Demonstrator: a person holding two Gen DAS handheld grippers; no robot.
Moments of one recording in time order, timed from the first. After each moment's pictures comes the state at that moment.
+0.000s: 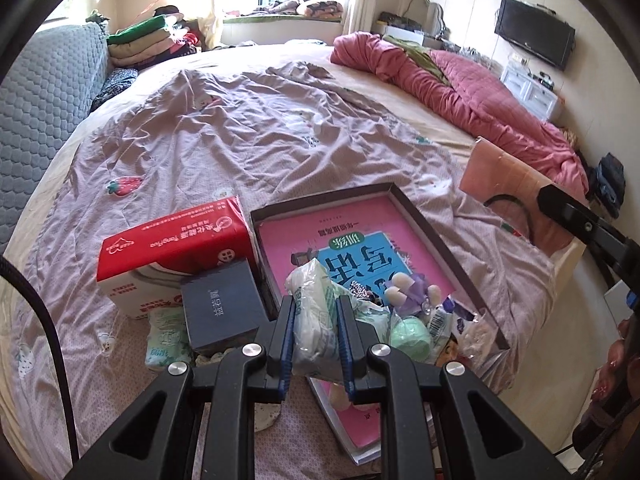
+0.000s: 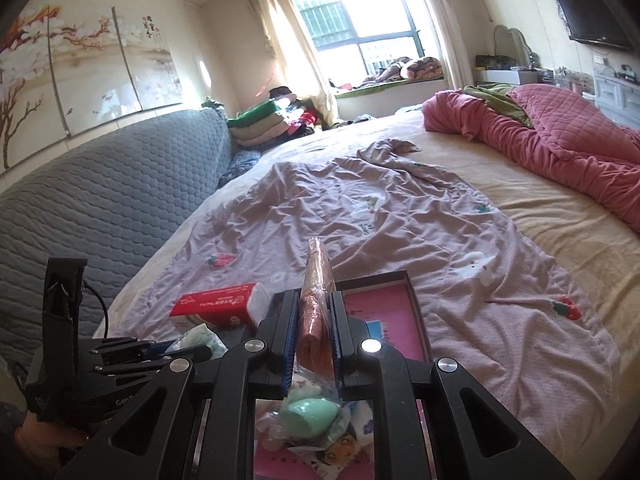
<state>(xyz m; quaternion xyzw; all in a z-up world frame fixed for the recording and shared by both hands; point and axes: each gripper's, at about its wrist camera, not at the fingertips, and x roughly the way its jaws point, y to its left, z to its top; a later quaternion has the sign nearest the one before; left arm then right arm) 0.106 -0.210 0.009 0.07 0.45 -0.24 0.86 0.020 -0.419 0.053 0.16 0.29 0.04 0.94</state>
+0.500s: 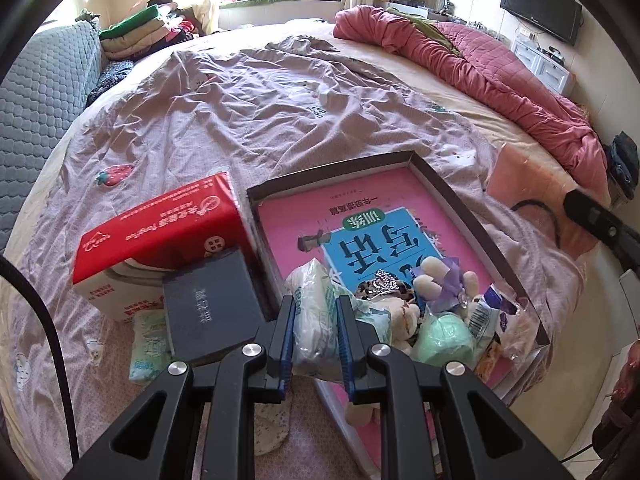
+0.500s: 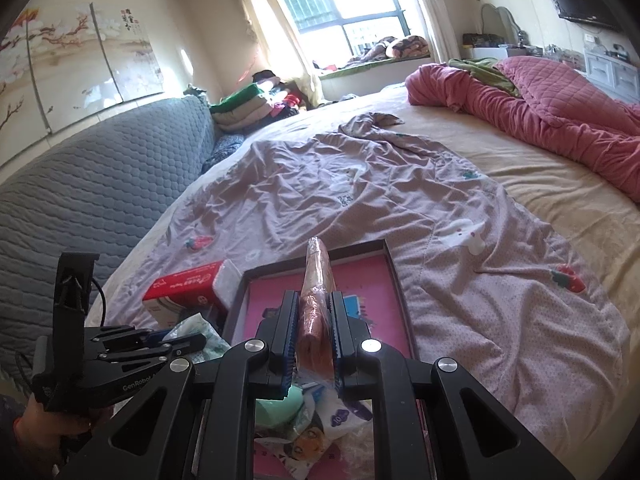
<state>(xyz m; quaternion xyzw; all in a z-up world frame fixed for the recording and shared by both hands) 0.129 -0.227 -0.034 0.10 0.48 -0.22 0.84 0.034 -0.442 0.006 0.17 0.32 0.02 0.93</state>
